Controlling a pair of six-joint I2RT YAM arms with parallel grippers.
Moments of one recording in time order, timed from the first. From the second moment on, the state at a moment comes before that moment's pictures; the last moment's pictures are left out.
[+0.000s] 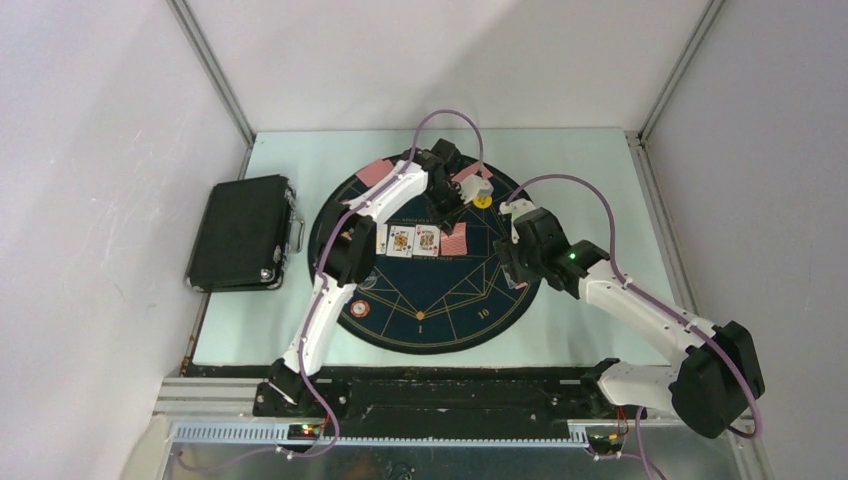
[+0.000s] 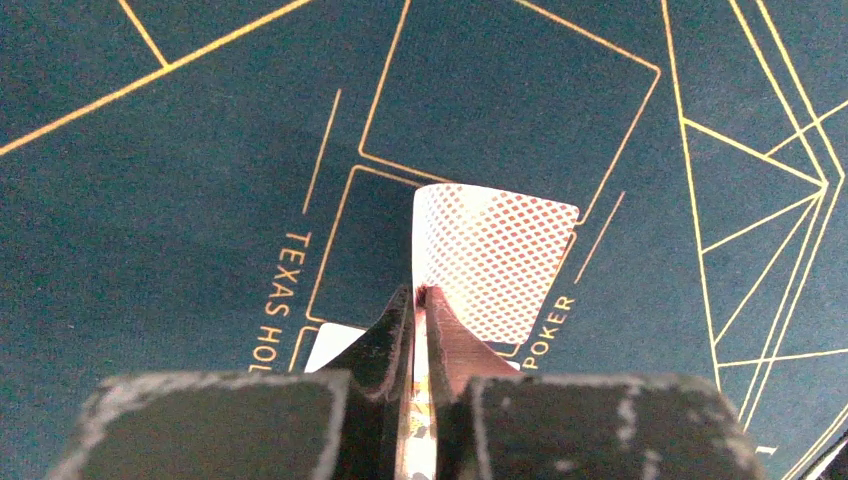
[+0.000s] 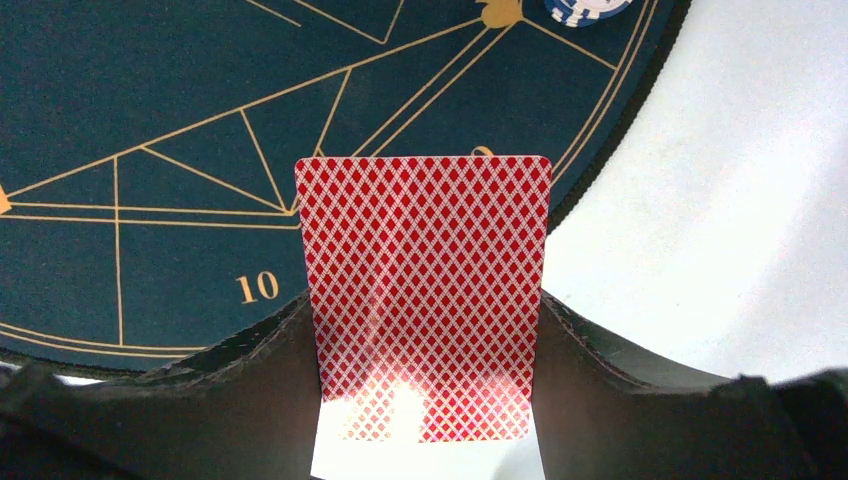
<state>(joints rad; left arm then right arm) -0.57 2.49 2.27 -1.08 0.44 0.58 0.59 1.22 0.86 -0.56 0.16 0.15</state>
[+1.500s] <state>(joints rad) -0.63 2.50 2.30 -1.02 0.15 0.57 0.59 1.22 0.86 -0.56 0.16 0.15</state>
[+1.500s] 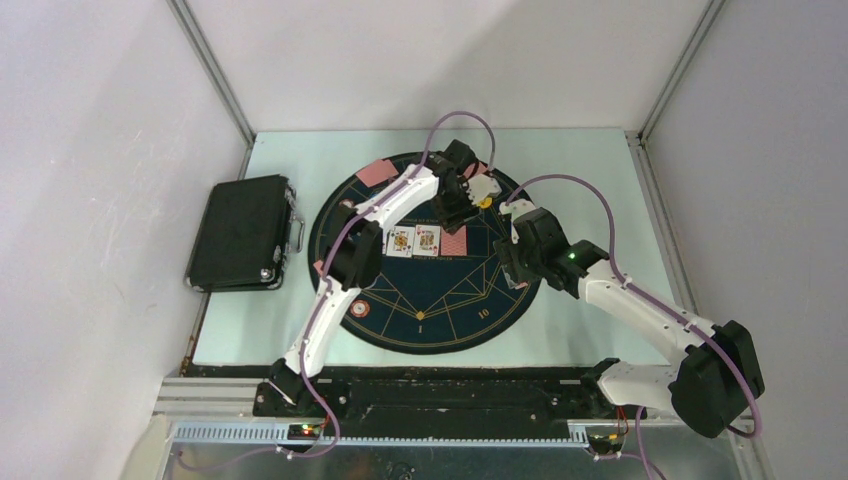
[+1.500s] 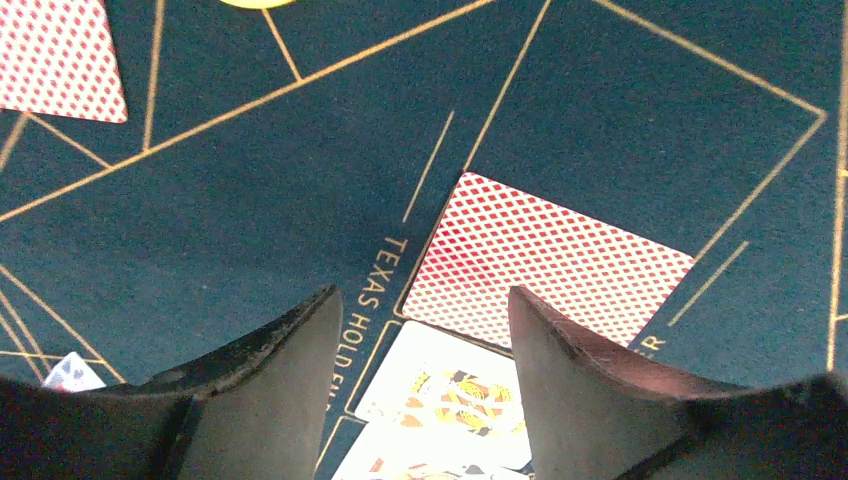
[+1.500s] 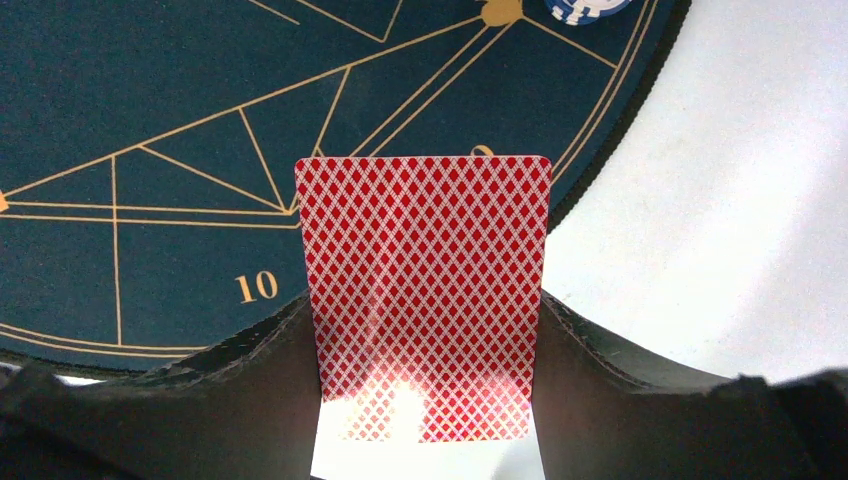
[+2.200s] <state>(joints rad) -0.43 1.49 1.25 -0.37 0.36 0.03 0.71 1.13 0.86 -0.56 0.14 0.09</state>
